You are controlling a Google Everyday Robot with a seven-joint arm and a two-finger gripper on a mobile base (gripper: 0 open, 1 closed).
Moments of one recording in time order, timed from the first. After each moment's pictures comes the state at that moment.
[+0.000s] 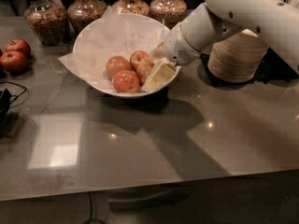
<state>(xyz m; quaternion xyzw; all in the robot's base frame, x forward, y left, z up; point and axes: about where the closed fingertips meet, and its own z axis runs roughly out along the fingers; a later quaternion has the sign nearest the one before) 0.596 -0.022 0.886 -0.64 0.69 0.16 0.31</state>
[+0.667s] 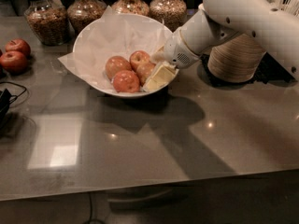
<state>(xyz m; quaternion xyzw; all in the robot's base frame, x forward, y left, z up) 0.602 -0.024 0.869 -0.63 0.70 0.17 0.29</state>
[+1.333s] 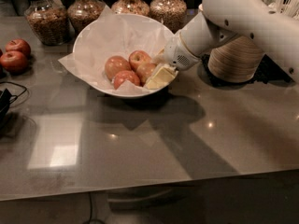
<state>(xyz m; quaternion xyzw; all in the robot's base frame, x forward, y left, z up) 0.603 -0.027 0.863 -0.62 0.71 0.18 0.29</state>
